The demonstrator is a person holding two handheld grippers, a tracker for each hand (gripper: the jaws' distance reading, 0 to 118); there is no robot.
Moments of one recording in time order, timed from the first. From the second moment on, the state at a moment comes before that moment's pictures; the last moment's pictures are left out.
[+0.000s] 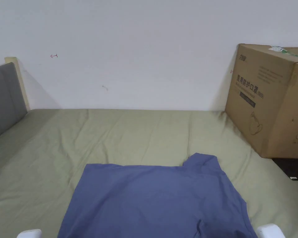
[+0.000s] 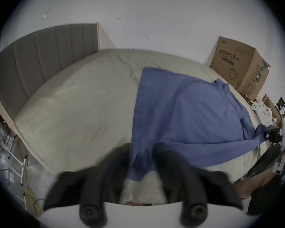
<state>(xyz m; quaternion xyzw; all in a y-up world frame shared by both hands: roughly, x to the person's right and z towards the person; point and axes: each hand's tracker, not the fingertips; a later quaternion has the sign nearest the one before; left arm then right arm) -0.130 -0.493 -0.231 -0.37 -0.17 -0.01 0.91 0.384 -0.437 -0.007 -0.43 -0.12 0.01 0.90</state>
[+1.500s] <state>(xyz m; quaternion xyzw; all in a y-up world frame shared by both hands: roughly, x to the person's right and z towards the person) -0.125 -0.487 -0.225 -0.35 -0.22 -0.02 0.91 0.353 -0.429 0.033 -0.35 -0.16 -0.03 0.92</state>
